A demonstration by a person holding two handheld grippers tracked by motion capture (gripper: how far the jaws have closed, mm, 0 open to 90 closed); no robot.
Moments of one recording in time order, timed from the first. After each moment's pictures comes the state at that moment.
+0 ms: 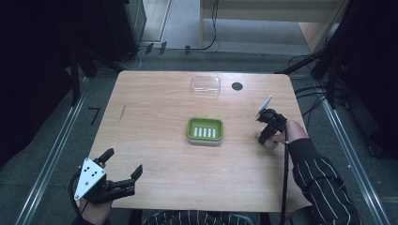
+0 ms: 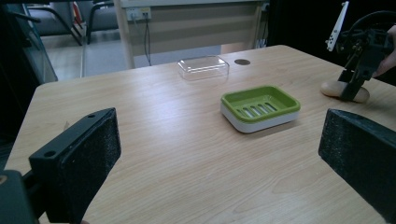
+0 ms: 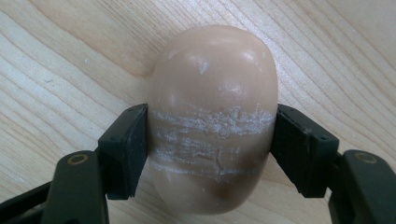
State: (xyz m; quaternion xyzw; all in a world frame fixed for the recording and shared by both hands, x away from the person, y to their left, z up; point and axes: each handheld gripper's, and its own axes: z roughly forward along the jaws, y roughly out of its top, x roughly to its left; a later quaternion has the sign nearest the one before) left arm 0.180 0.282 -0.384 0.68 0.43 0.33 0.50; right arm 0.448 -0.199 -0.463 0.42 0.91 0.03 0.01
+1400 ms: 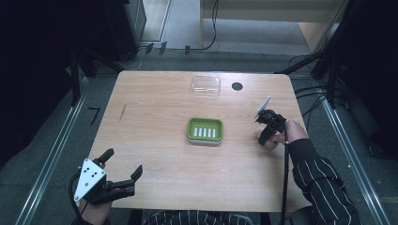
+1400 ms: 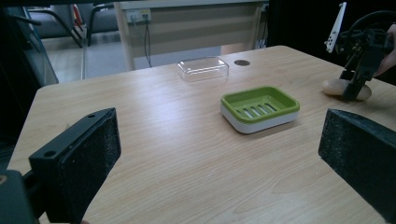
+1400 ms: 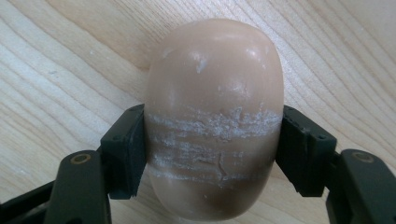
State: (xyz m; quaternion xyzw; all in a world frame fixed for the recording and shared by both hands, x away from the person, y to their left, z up) left arm 0.179 0.281 -0.383 0.68 0.42 0.33 0.50; right arm 0.446 -0.195 -0.460 0.41 0.91 0.02 0.02
